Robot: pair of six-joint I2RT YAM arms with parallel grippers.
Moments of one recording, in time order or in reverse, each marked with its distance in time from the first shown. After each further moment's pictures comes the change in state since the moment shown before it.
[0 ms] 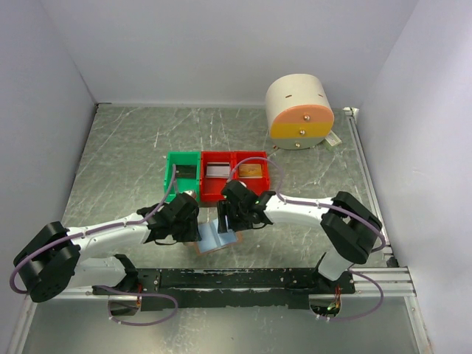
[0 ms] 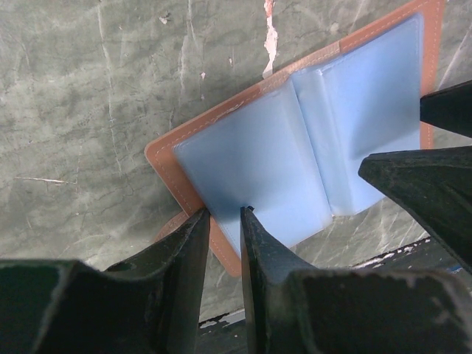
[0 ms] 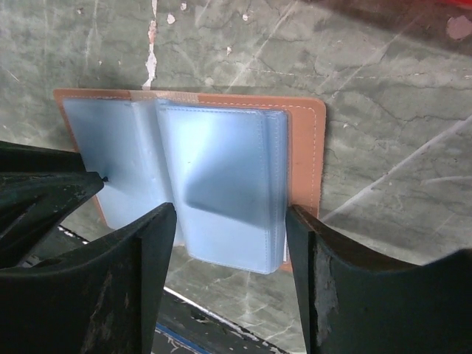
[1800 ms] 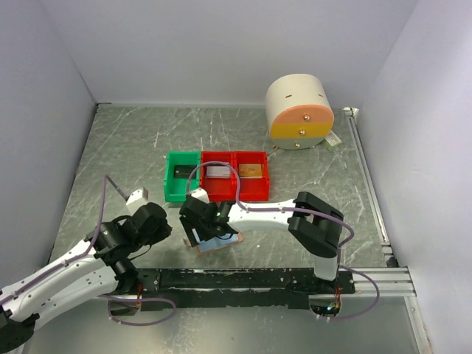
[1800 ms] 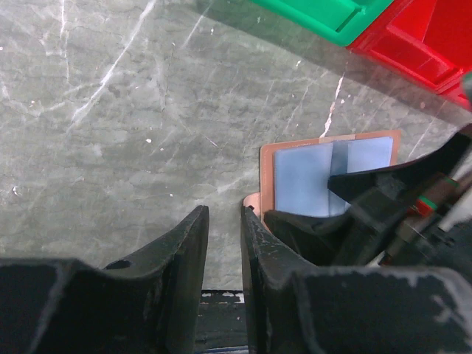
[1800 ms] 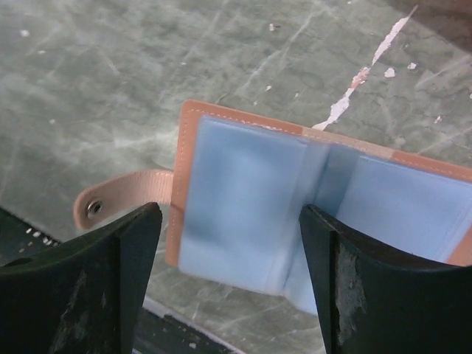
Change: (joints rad) left arm -0.002 -0.560 0.022 -0.490 -0.380 -0.322; right arm 0.262 0.238 0.326 -0.097 0.216 -0.102
